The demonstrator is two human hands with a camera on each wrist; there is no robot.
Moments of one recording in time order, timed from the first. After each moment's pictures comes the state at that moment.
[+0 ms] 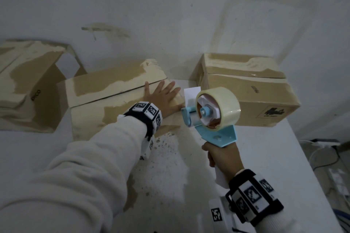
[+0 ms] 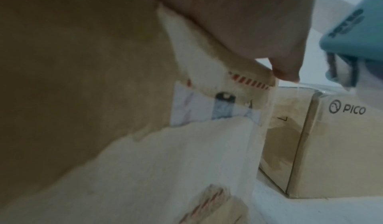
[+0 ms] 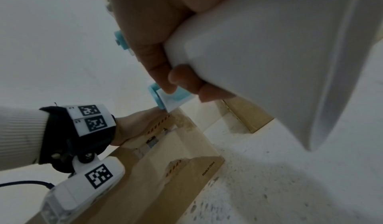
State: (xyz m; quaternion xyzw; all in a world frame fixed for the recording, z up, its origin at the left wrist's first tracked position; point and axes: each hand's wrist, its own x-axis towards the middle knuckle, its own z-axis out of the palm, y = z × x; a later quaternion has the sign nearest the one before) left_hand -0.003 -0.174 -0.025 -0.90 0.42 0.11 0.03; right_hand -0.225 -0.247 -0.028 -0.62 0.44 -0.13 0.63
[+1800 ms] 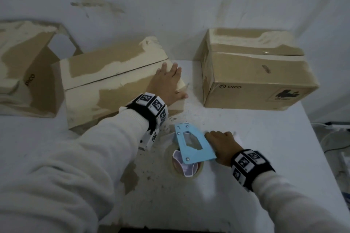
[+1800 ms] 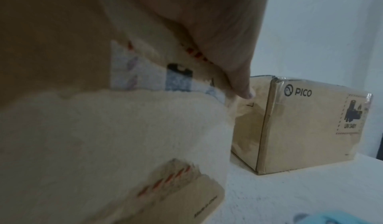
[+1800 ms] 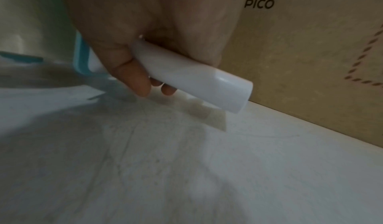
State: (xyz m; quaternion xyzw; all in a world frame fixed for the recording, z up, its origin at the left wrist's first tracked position) left_hand -0.008 -0.188 -0.040 -0.90 0.44 0.06 0.02; right_hand -0.222 -0.308 -0.123 -0.97 0.07 0.21 0.07
